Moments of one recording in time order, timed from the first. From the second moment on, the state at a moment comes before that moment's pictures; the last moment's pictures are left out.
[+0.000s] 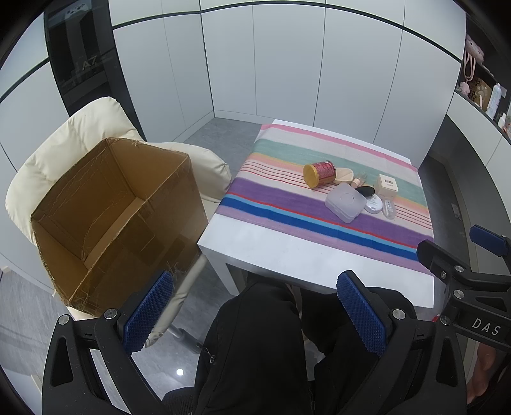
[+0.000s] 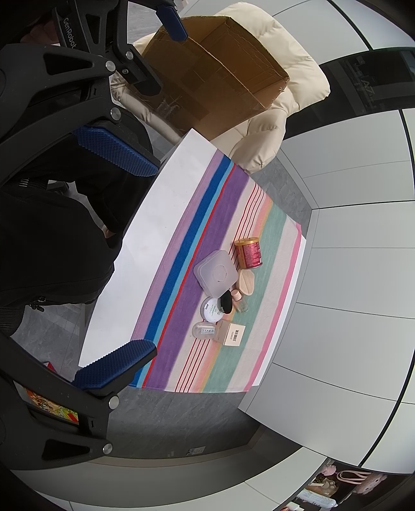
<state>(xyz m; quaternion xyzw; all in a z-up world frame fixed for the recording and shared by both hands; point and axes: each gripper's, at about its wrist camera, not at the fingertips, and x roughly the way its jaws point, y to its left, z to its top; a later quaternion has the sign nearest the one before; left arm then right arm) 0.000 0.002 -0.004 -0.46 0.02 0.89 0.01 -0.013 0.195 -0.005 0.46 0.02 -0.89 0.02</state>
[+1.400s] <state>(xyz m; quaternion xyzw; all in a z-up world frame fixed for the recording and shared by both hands) -0.021 0.088 -0.012 -0.47 0.08 0.88 0.05 -0.029 0.291 -0.021 0.46 -0.01 -0.89 -0.05</state>
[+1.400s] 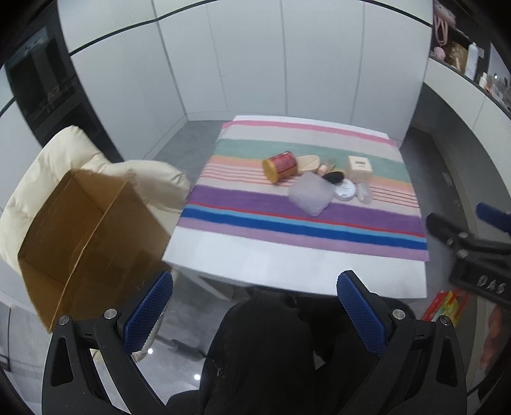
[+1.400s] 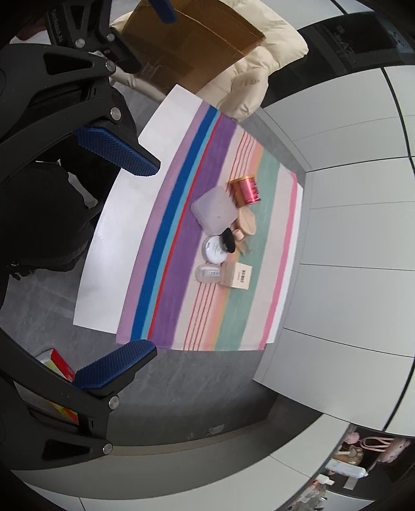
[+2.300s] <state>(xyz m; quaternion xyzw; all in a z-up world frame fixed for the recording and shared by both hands) -0.149 0.147 -0.079 -0.50 0.09 0.85 0.11 -0.126 0.348 -0.096 0.51 -0.05 -0.85 -0.08</state>
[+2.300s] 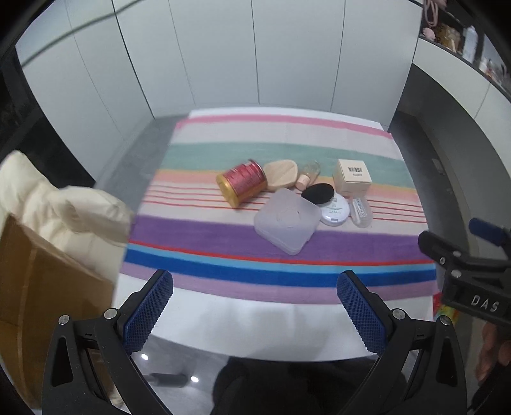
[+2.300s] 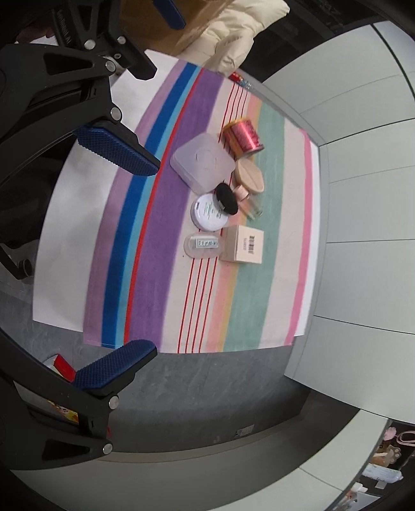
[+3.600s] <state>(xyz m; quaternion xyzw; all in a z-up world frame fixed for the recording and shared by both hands) -0.249 0.199 -0.222 -0.57 0.11 0.79 0.19 -0.225 0.366 -0.239 0.58 -0.05 -0.81 -0.08</state>
